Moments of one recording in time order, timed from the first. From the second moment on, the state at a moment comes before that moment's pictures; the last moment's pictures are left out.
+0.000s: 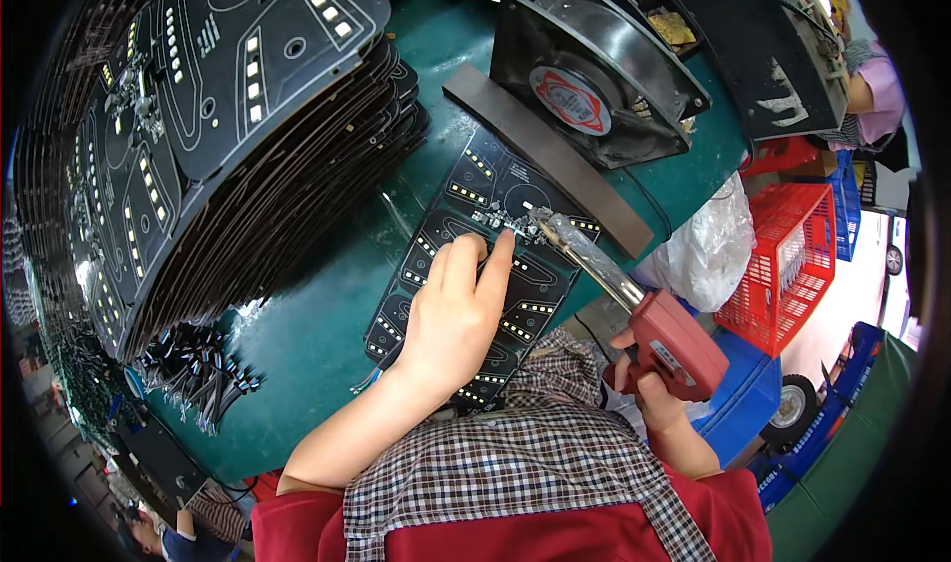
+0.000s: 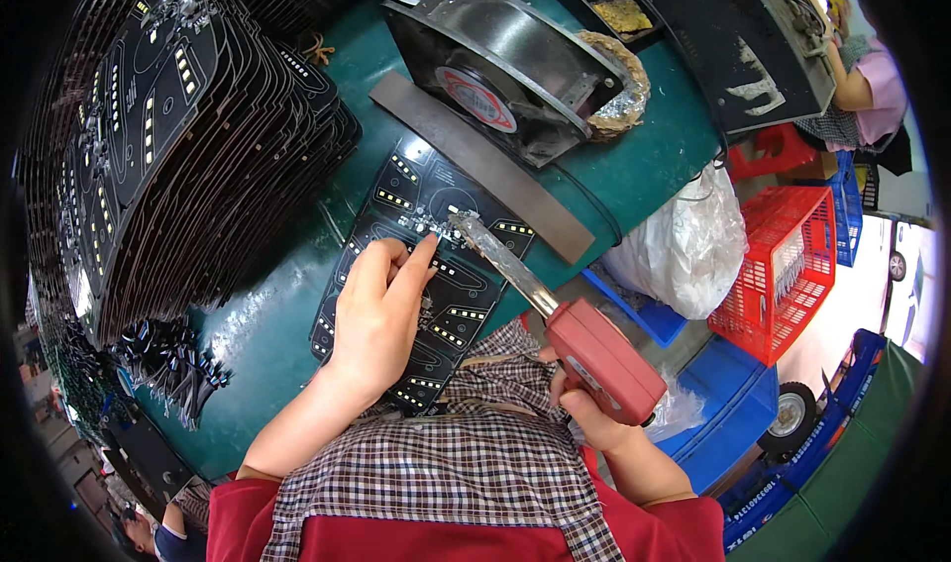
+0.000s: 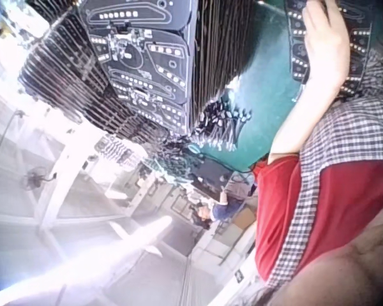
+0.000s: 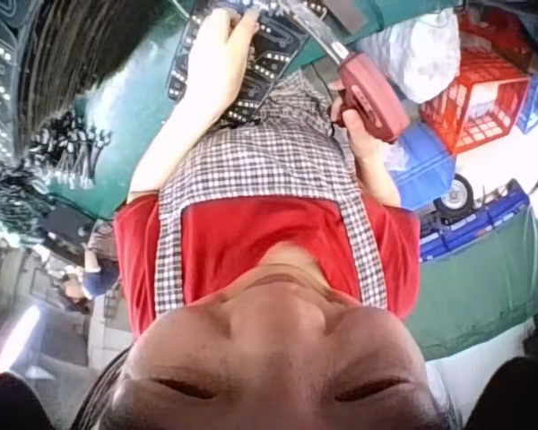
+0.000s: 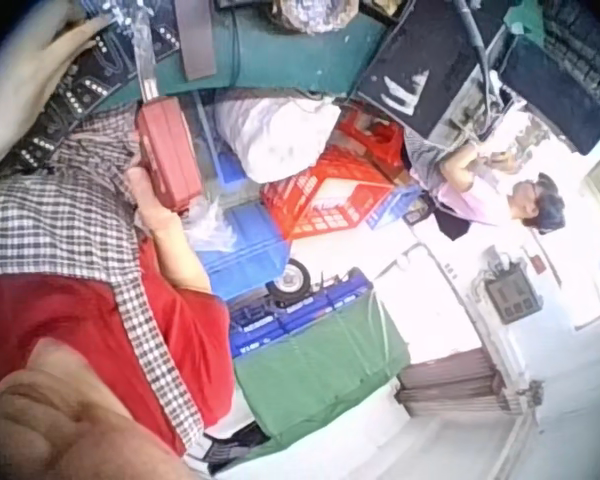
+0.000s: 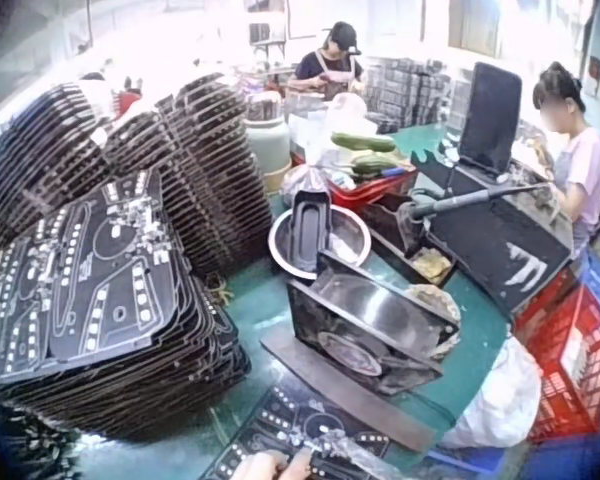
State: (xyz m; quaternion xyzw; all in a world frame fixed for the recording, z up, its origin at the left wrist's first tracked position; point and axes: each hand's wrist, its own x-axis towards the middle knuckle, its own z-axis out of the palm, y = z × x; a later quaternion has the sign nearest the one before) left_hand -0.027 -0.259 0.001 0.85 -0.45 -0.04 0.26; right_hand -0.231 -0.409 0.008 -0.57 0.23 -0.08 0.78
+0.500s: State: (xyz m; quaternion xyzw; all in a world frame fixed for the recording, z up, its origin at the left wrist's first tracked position) left_hand -0.025 -0.260 0.004 0.85 -0.48 0.04 0.19; right_hand -0.237 -0.415 0.001 -0.65 0.24 -0.04 0.73
